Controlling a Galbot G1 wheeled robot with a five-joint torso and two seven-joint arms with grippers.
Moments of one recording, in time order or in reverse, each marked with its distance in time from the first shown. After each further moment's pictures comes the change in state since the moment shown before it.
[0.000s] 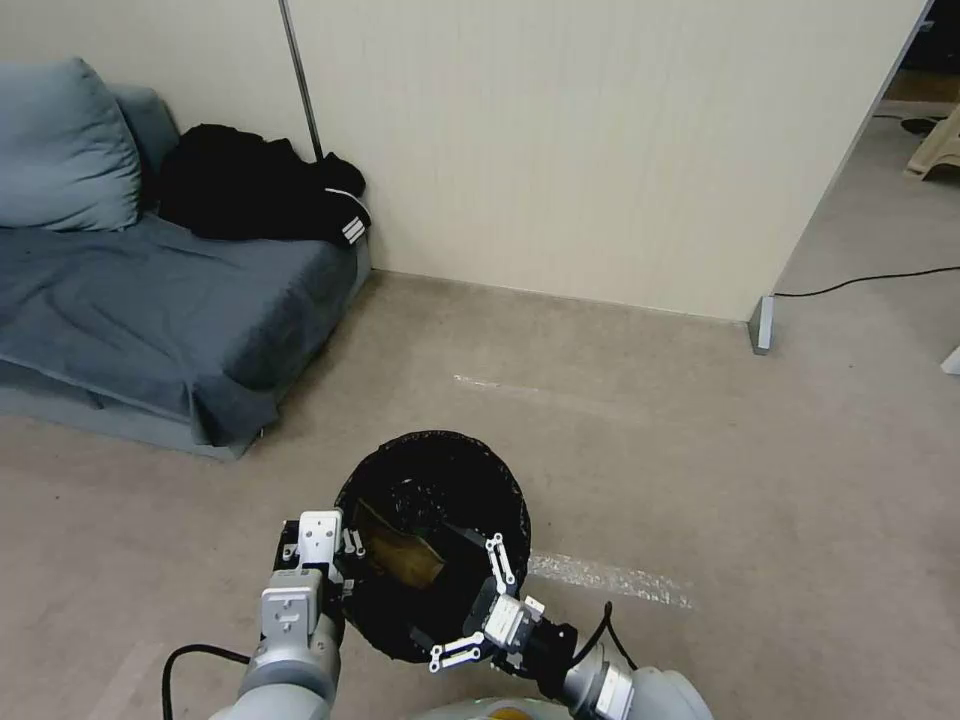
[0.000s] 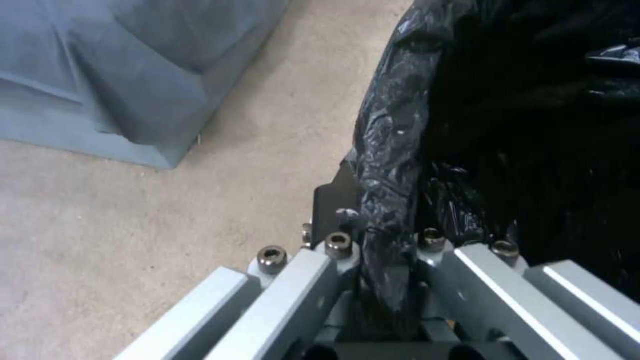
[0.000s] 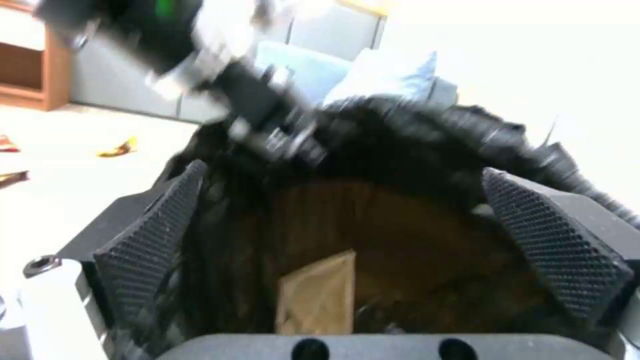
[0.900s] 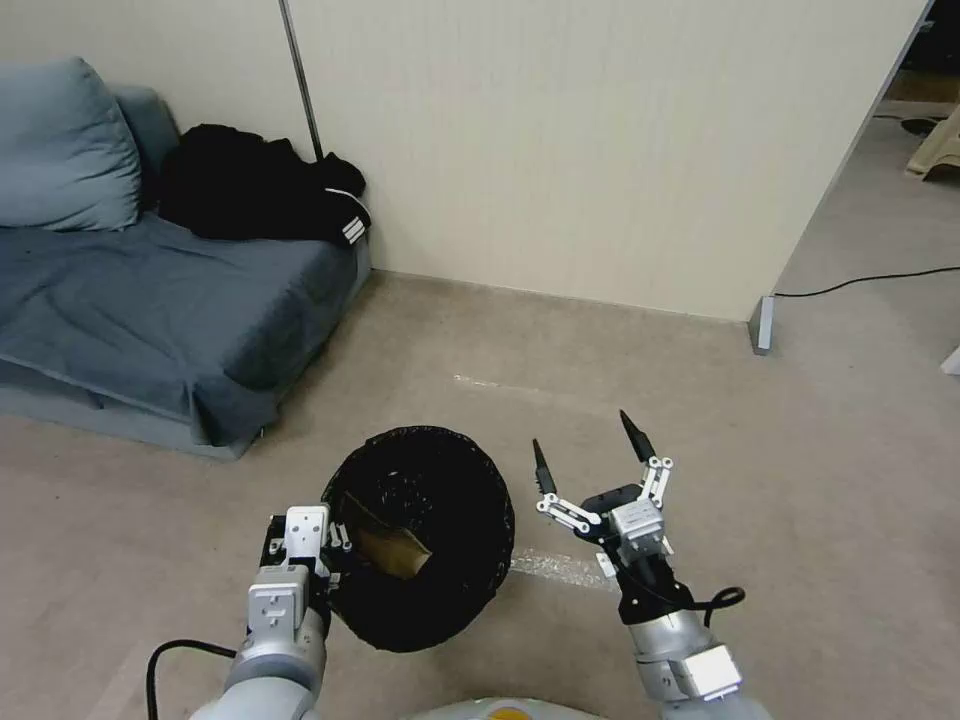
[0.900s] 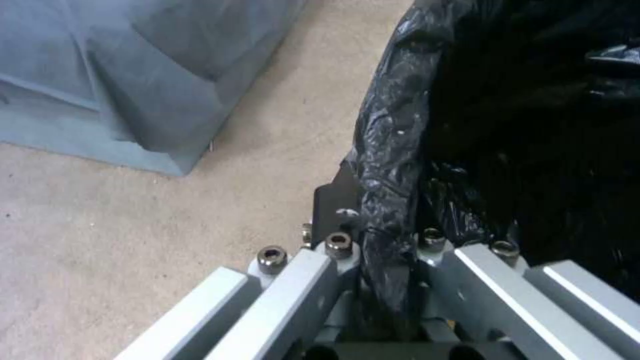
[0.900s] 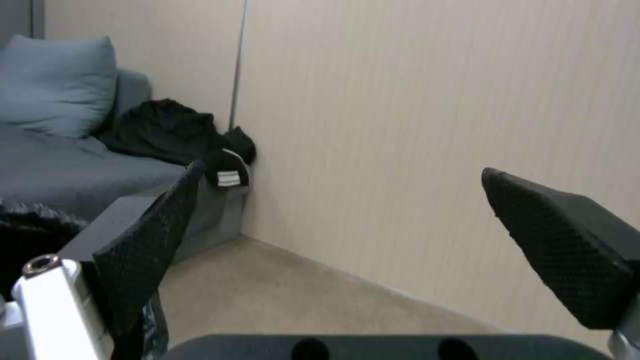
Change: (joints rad) left arm -0.013 0.007 -0.057 0.019 -0.018 -0.026 0.027; right arm -0.213 0.199 0.199 0.263 -0.143 -0.117 0.538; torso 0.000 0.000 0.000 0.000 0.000
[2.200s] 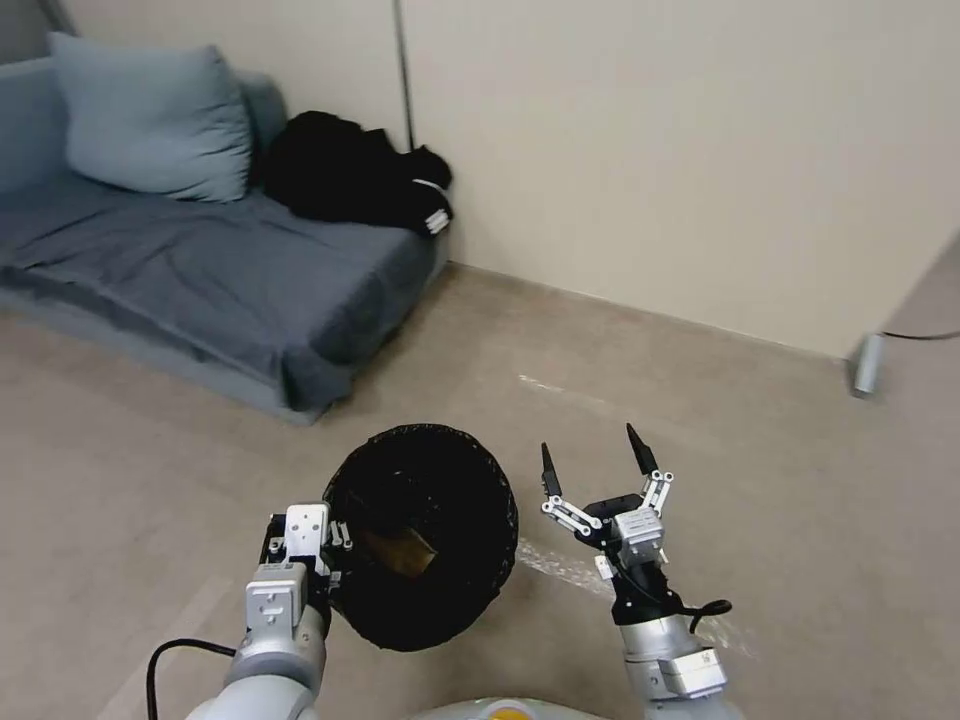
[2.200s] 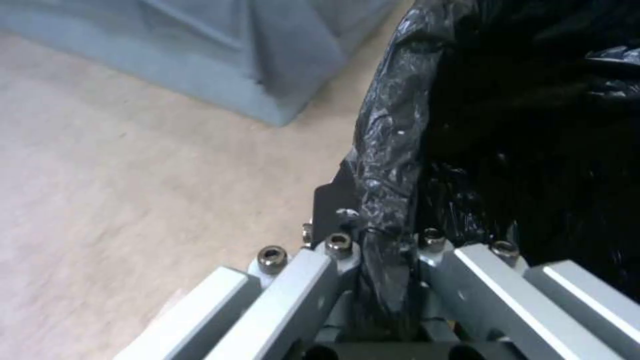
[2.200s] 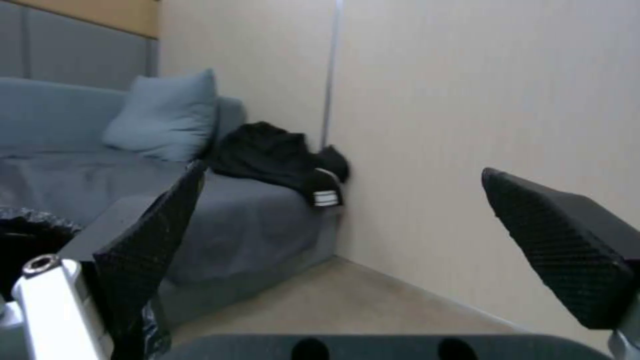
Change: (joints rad) left arm -0.004 -0.006 0.001 -0.008 -0.009 0.011 0.008; right arm 0.037 0.024 -0.010 -0.068 0.034 0.059 0.007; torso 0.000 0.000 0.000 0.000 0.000
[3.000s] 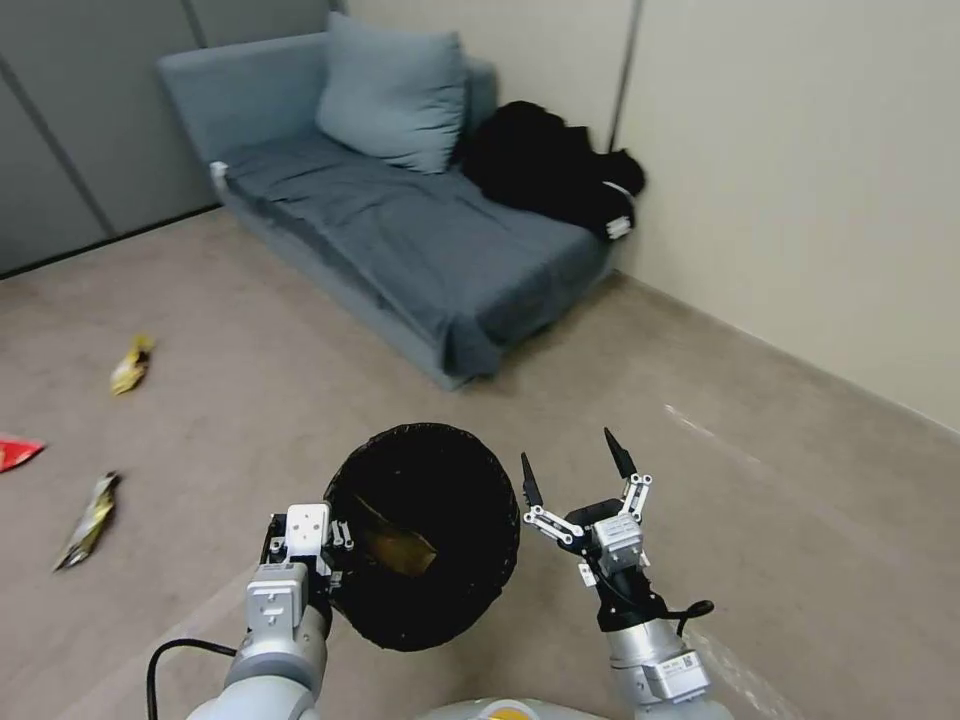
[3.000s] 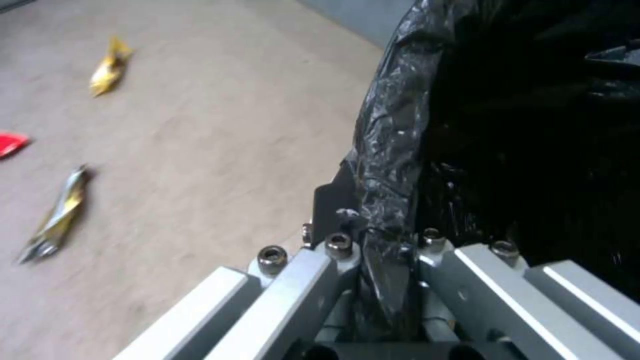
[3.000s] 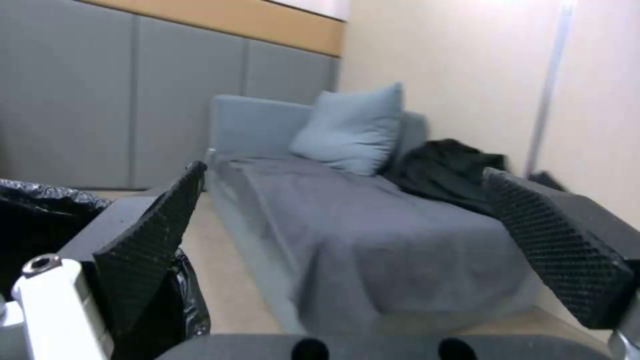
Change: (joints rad) left arm 0.003 0.000 0.003 -0.006 0.003 0.001 -0.002; right arm 0.005 -0.003 -0.019 -0.018 -0.024 0.009 -0.025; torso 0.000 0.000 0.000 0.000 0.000
